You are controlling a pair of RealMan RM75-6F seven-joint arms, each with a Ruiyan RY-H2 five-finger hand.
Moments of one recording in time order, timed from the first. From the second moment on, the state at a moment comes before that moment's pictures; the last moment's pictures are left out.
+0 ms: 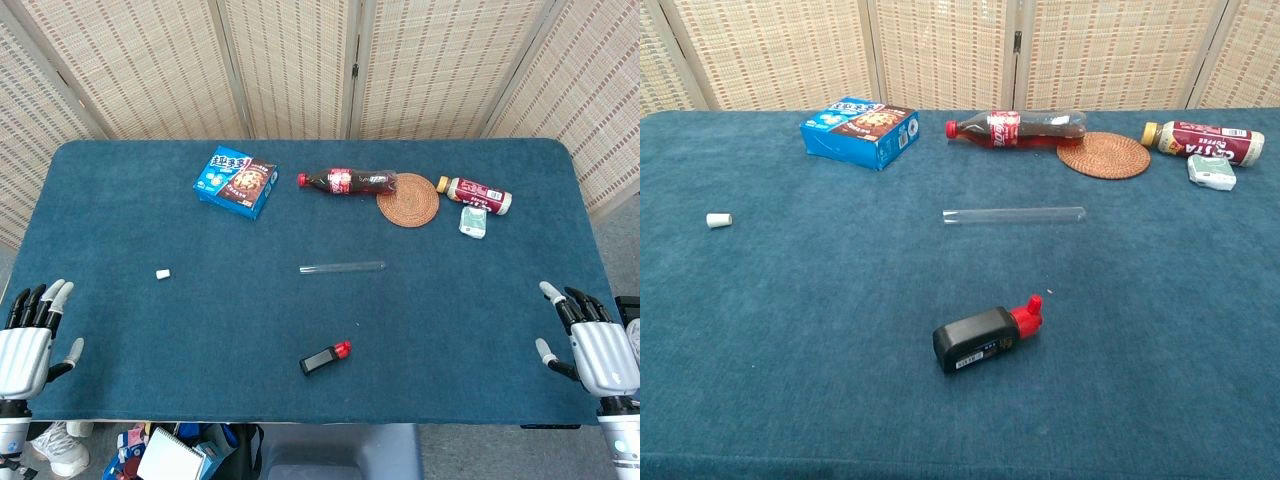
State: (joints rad) left arm -0.13 -1.15 -0.08 -1.62 1.48 1.50 0.18; right arm 0.07 -1.04 0.05 -1.71 -1.50 1.44 -0.02
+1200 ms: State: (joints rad) left arm -0.13 -1.13 -0.08 -1.64 1.52 1.53 0.17; right arm 0.41 -1.01 0.19 -1.75 -1.44 1.08 -0.08
